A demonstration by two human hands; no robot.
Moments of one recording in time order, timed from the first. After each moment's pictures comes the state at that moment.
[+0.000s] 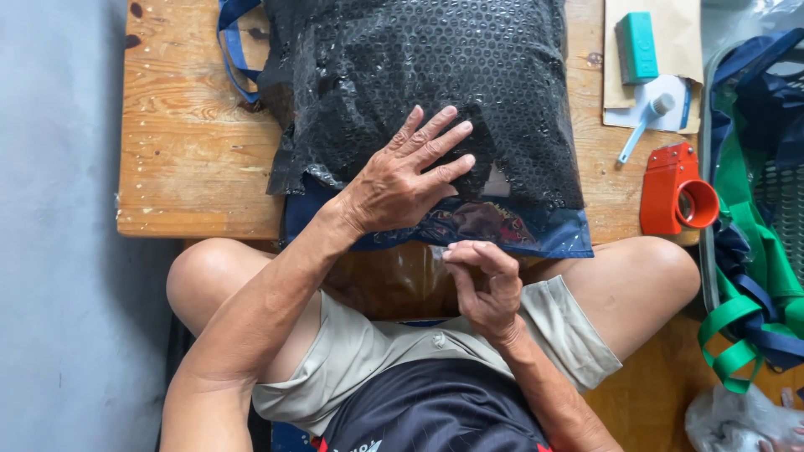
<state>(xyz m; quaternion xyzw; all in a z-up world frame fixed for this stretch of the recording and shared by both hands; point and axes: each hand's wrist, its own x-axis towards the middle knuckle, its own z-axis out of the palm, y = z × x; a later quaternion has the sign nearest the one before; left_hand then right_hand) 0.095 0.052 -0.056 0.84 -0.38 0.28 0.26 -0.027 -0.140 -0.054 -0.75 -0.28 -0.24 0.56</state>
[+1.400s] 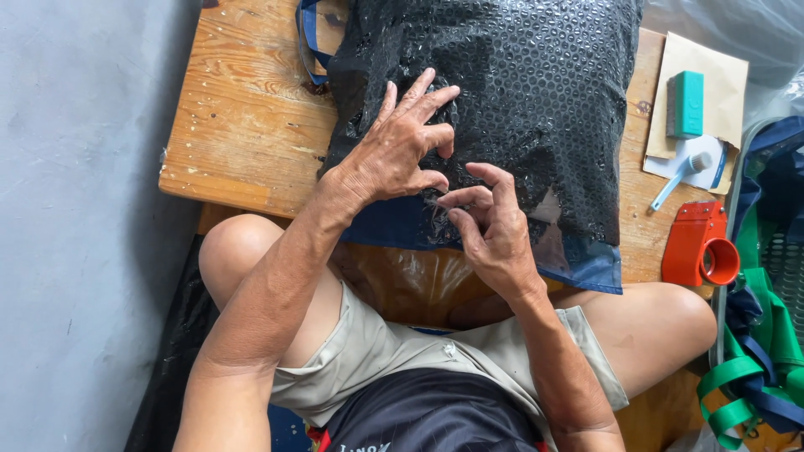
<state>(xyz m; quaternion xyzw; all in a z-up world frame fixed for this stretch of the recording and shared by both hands) 0.099 0.130 -0.025 0.90 -0.24 0.08 0.35 0.033 -0.079 0.023 -0.80 -0.19 0.11 0.56</state>
